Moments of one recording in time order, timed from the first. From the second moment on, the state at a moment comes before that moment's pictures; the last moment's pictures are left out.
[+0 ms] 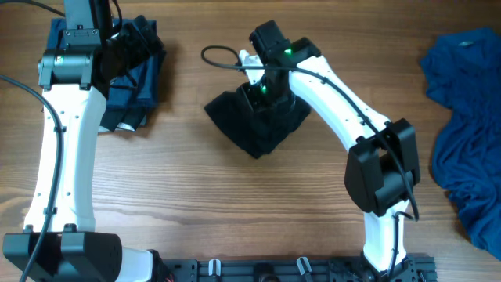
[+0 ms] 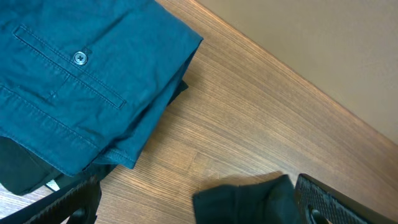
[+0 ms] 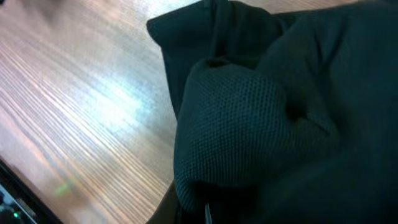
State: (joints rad) left arm 0.00 1.61 1.67 -0.91 0.01 -0.56; right arm 0.53 2.12 1.83 -1.06 -0.37 0.06
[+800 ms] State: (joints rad) left arm 0.00 1.61 1.67 -0.91 0.01 -0.56; right arm 0.51 2.11 1.78 -1.14 -0.53 -0.10
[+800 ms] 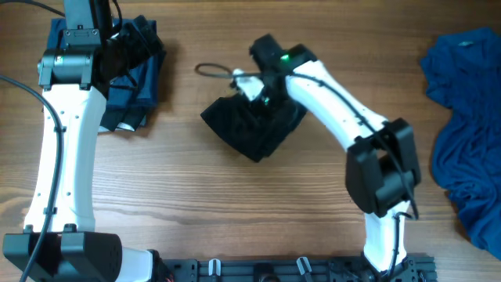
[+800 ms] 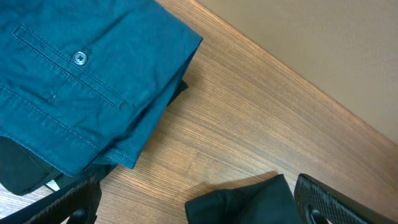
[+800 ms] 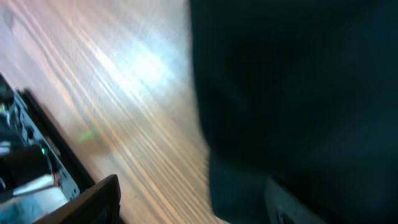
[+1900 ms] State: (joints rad) left arm 0.00 1.61 1.67 -0.91 0.01 -0.56; right arm 0.42 2.01 1.32 -0.57 -0.75 0.40
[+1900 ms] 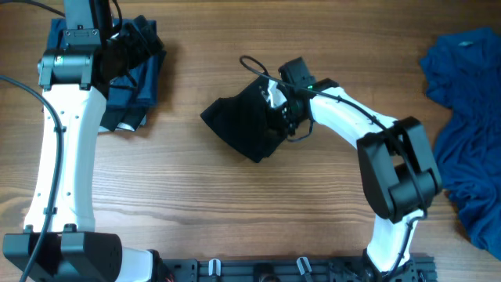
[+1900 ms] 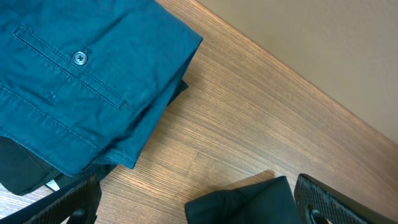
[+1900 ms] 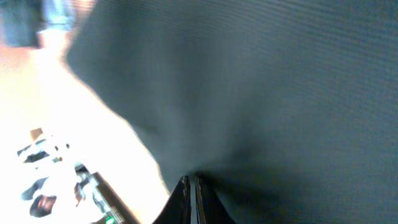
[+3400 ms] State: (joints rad) left arm 0.00 1.61 1.67 -0.91 0.01 -0.56; right arm 0.29 1.87 1.39 -0.46 -0.79 0.38
